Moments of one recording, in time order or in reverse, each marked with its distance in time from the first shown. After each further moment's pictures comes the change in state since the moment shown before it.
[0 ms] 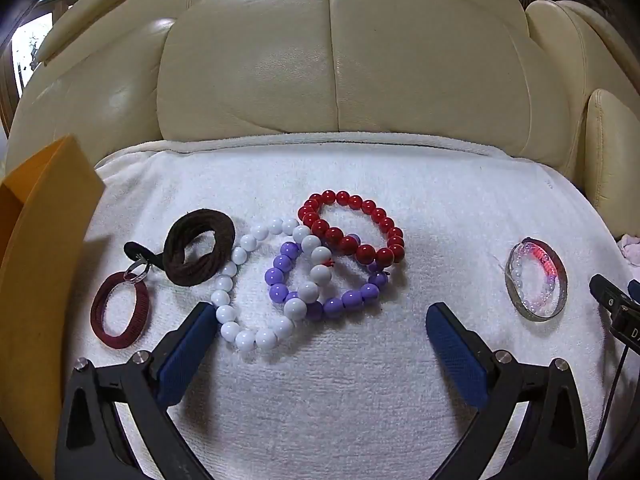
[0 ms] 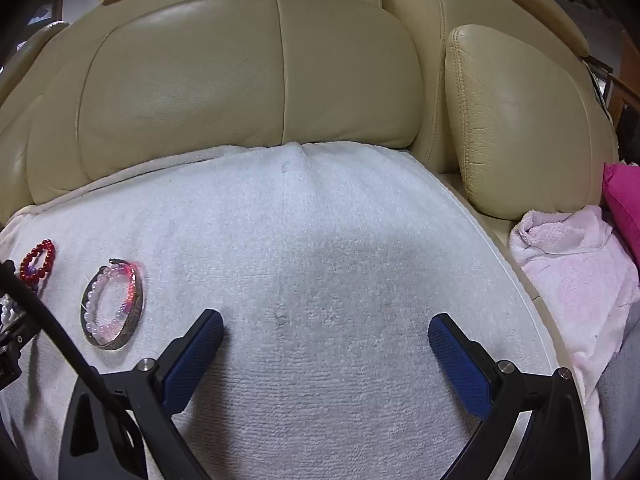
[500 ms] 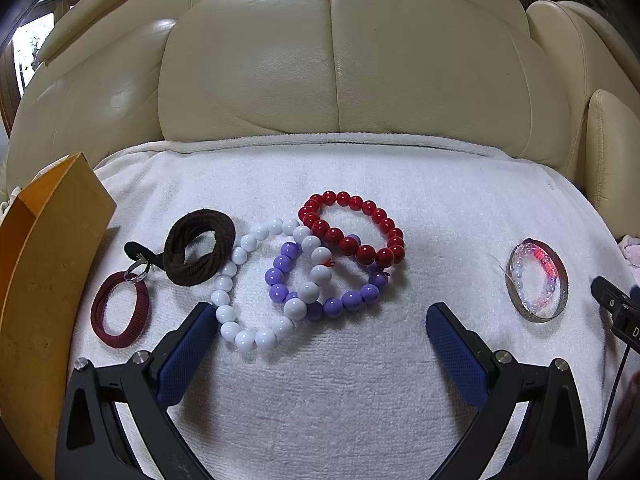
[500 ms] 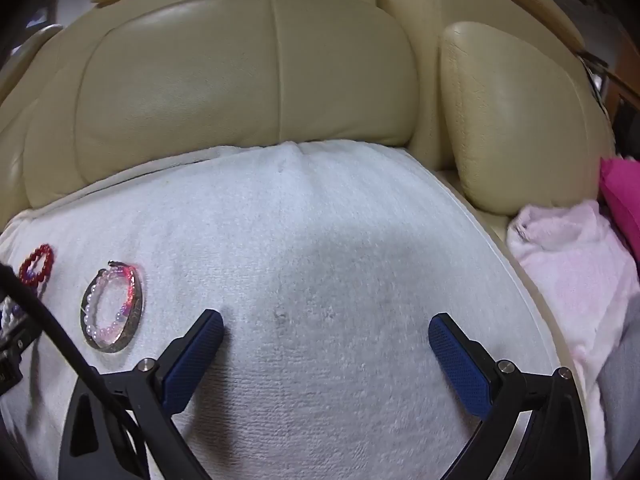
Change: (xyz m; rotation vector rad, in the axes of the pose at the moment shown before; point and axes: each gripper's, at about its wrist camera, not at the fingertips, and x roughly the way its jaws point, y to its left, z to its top) left arm -0.003 0.007 0.000 -0.013 -0.003 0.004; right arm -0.002 0.001 0.003 0.042 0.026 -0.024
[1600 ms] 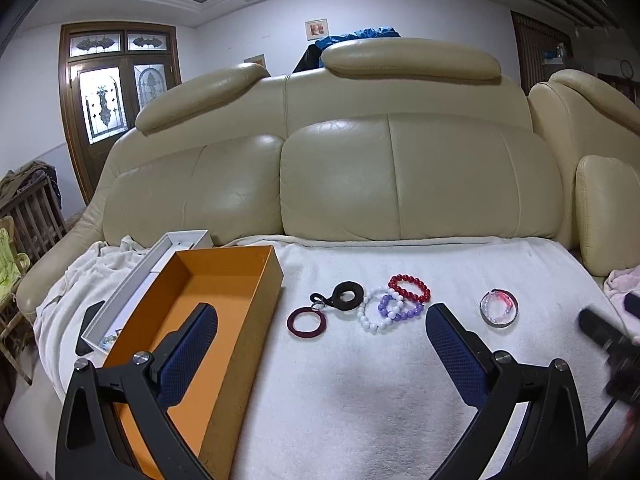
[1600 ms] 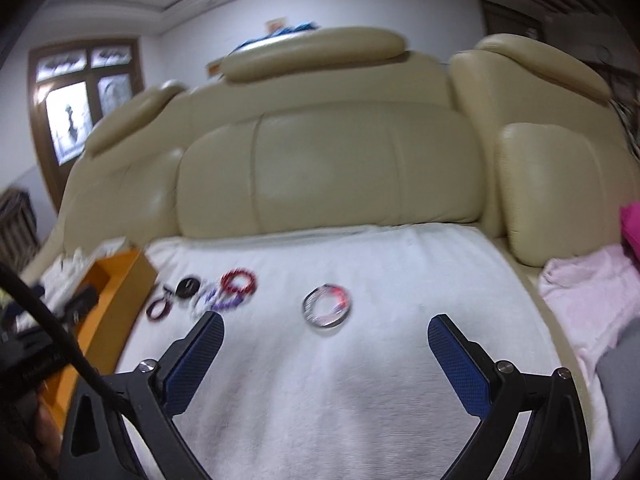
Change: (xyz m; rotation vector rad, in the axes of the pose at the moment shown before) left arm -0.212 0.038 -0.028 -0.015 -0.298 0.183; right arm -0.183 0.049 -0.028 -0.116 -0.223 0.346
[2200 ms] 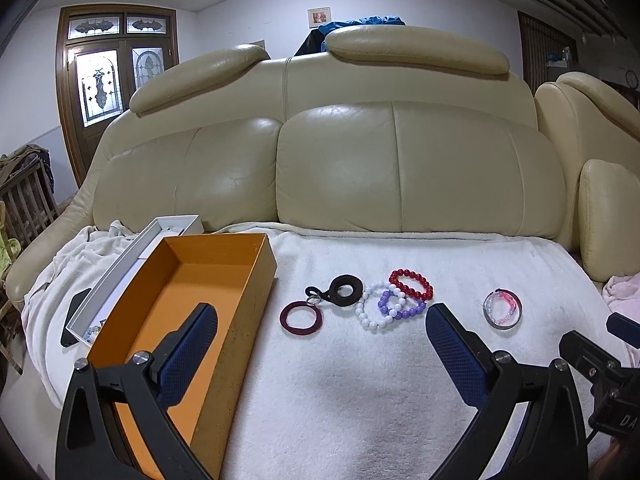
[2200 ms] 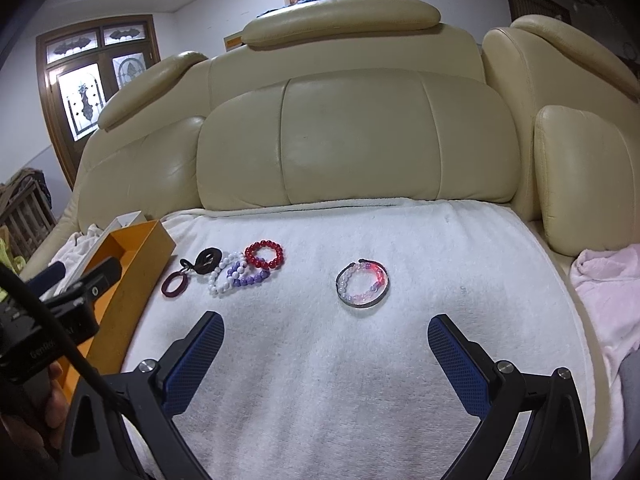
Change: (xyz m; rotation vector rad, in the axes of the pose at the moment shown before) left arm 0.025 0.002 -0.003 -0.030 0.037 -0.016; right arm 0.028 0.012 -0.004 0.002 0.087 0.067
